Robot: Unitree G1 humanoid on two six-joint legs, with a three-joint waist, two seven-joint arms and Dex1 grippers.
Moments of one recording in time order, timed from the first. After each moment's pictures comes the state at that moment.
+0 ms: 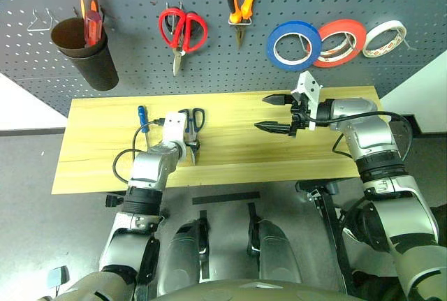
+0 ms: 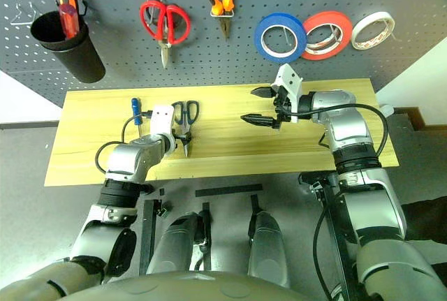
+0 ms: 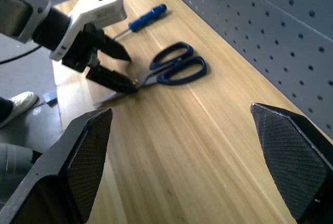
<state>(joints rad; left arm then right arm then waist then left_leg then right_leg) -0.61 0.12 0.01 0.26 -0.11 0.92 0.02 -0.81 -0.55 0.10 0.53 0.22 0.19 1.20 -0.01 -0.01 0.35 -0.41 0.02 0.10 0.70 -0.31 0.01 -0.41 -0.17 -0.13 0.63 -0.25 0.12</state>
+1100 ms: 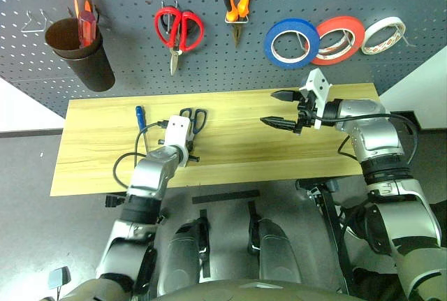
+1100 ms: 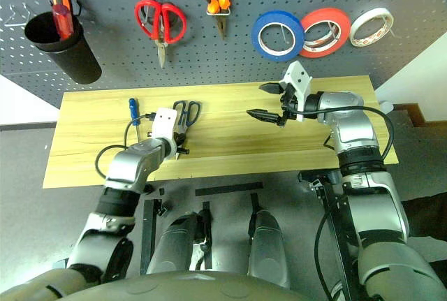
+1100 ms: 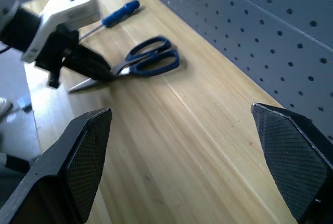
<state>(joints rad) -0.47 0.19 -0.04 0.08 -0.10 0.85 -0.17 -0.79 -0.56 0.04 0.50 0.26 0.20 1.17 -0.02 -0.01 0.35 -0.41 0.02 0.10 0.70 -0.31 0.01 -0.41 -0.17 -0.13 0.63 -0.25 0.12</state>
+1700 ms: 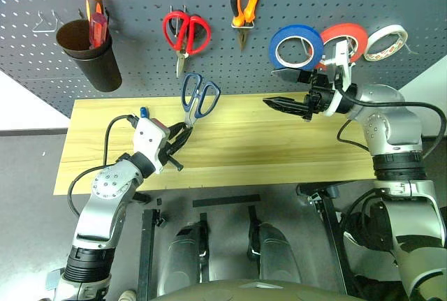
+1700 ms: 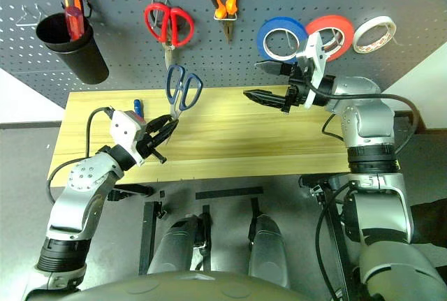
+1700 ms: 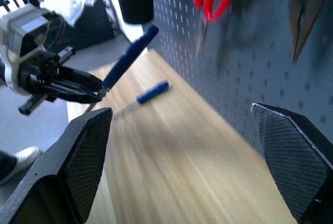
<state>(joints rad) -0.14 0.40 0.04 -0.31 -0.20 0.20 -0.54 -0.81 -0.58 -0.08 0.30 0.47 0.38 1.22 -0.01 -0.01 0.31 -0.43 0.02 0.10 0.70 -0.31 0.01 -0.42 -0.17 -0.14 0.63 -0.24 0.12</state>
